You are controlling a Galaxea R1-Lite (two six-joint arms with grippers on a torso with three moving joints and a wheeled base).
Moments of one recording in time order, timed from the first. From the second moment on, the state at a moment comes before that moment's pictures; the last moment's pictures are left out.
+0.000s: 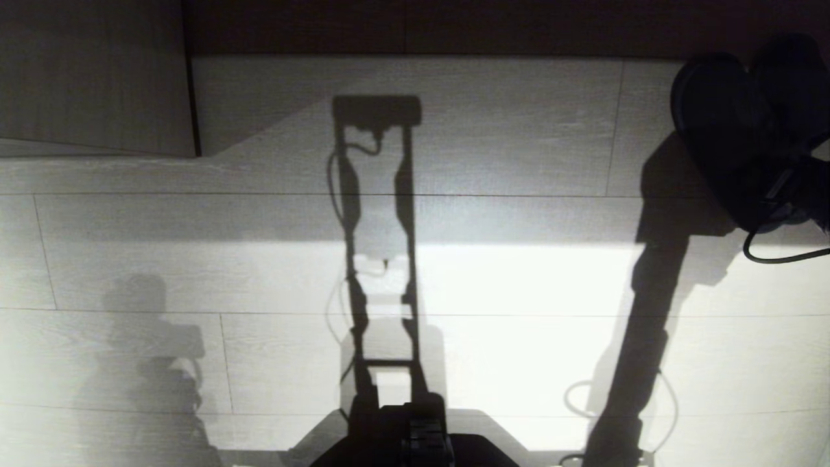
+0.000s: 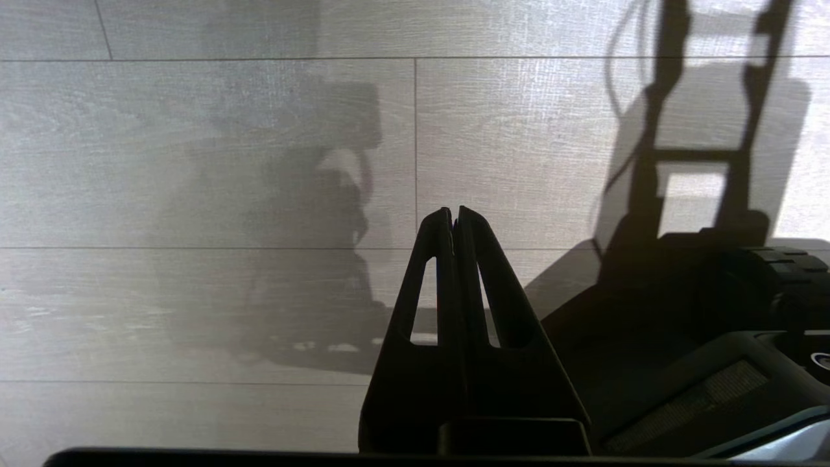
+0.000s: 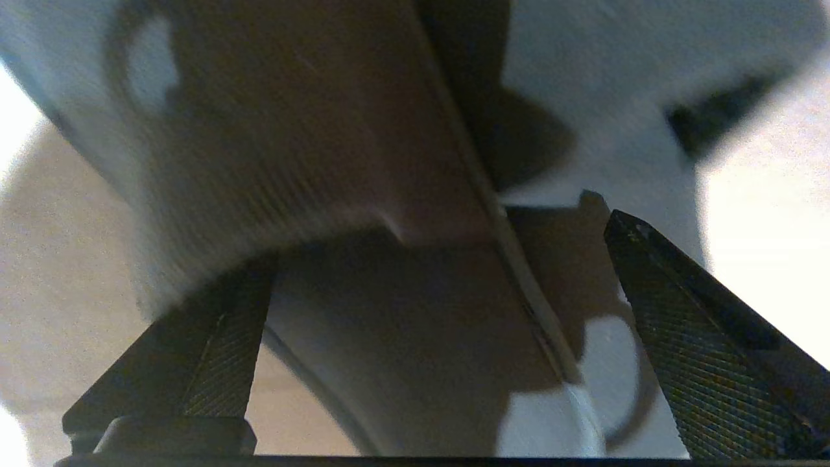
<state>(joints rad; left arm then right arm) 0.00 0.00 0.00 -0.01 0.00 -0.01 -0.43 1.82 -1.03 -1.01 0.20 0.05</state>
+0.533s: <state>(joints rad) 0.00 0.00 0.00 -0.01 0.00 -0.01 -0.37 1.89 -1.12 -1.10 0.21 0.06</state>
